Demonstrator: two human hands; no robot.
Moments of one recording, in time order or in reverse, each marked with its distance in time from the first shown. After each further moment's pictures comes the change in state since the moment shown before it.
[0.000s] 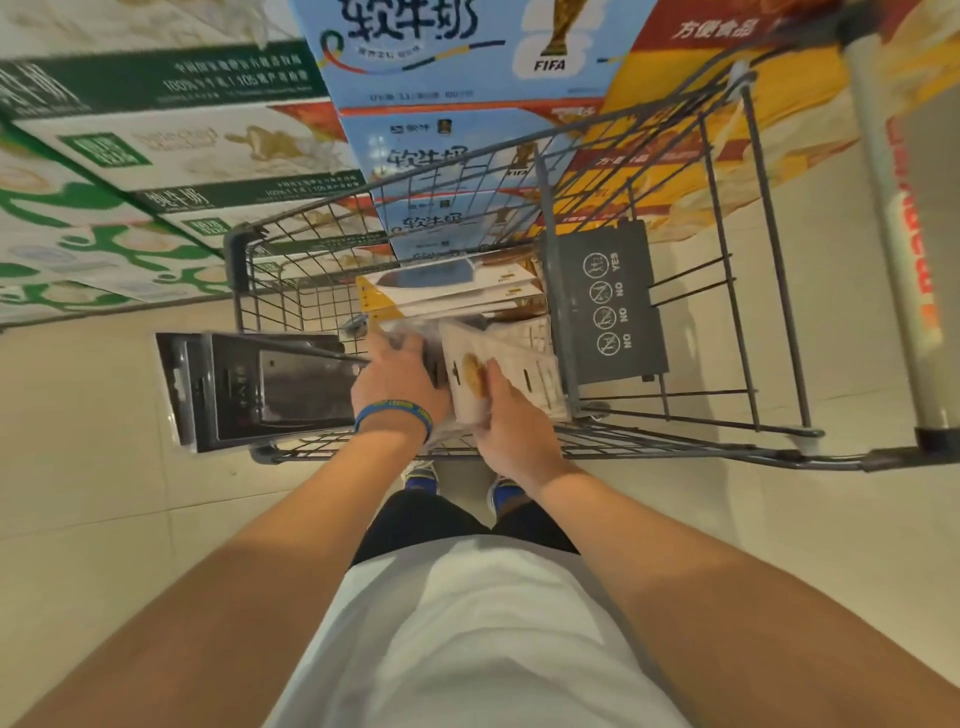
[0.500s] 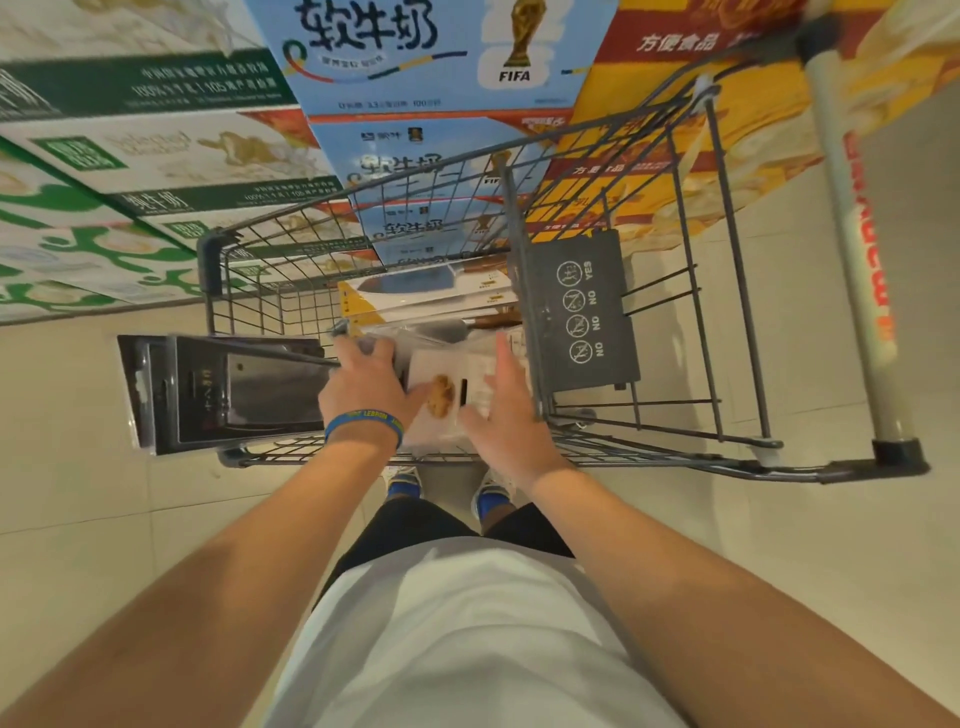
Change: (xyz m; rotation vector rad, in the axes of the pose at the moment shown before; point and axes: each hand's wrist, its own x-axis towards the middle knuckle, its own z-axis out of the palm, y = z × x) left_hand -0.005 0.012 0.010 0.128 0.084 -0.064; right_hand -0.004 0.015 -0.036 0.481 0.026 -0.011
